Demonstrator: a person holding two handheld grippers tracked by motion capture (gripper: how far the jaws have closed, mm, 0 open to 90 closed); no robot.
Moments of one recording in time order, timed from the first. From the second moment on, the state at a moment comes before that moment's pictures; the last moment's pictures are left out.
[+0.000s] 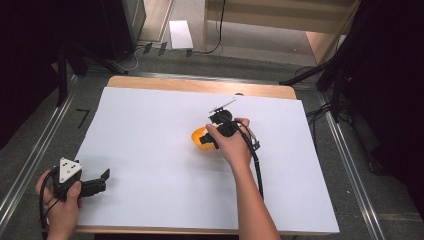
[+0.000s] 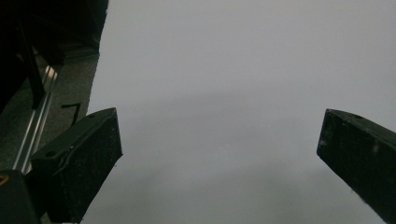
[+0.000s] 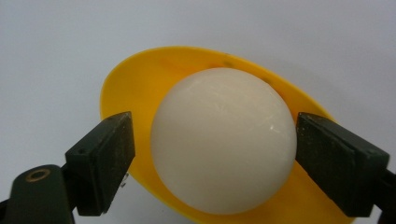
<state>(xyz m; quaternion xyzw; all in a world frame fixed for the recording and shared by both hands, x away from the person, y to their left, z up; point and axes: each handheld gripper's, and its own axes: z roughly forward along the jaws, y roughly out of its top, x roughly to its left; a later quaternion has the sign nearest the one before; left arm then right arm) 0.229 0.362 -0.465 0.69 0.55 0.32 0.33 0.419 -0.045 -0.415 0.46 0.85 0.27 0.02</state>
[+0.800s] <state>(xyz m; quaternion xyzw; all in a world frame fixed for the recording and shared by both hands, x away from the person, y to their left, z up) 0.229 0.362 -0.465 0.69 0.56 0.32 0.33 0.390 -0.088 -0.394 0.46 0.83 0.31 0.05</state>
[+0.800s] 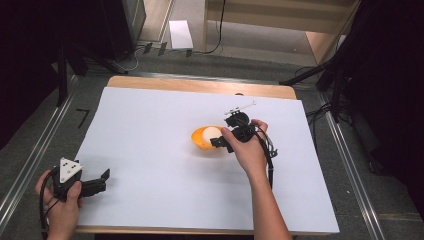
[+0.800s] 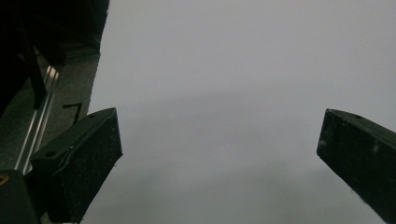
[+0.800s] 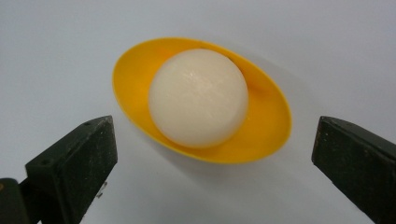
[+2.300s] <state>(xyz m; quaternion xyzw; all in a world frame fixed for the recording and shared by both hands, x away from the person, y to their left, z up) 0.229 0.362 -0.465 0.69 0.55 0.33 0.33 0.321 -0.198 -0.448 0.51 0.79 0.33 0.06</state>
